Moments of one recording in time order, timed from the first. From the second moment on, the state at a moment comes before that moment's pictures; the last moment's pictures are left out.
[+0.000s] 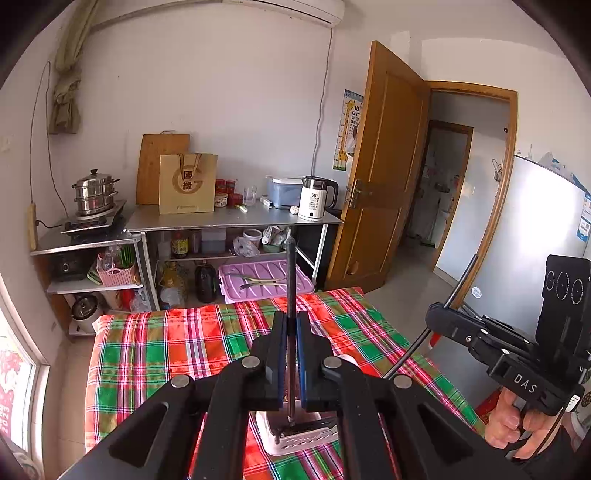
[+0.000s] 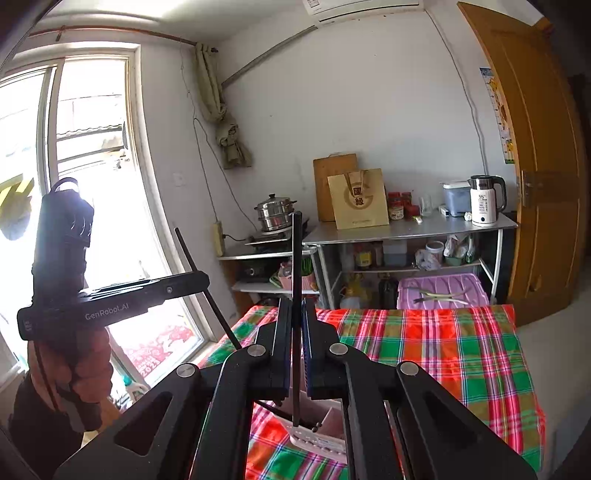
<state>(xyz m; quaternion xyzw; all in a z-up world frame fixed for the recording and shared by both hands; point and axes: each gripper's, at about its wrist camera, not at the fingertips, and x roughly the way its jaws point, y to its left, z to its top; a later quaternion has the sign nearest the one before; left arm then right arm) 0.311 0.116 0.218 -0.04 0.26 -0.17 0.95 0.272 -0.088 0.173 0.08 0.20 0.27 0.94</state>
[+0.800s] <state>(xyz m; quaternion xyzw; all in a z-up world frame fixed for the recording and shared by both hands) 0.363 0.135 0.107 -0.08 0.35 -0.20 0.91 0.322 -0.082 0.080 0.10 0.32 0.29 0.90</state>
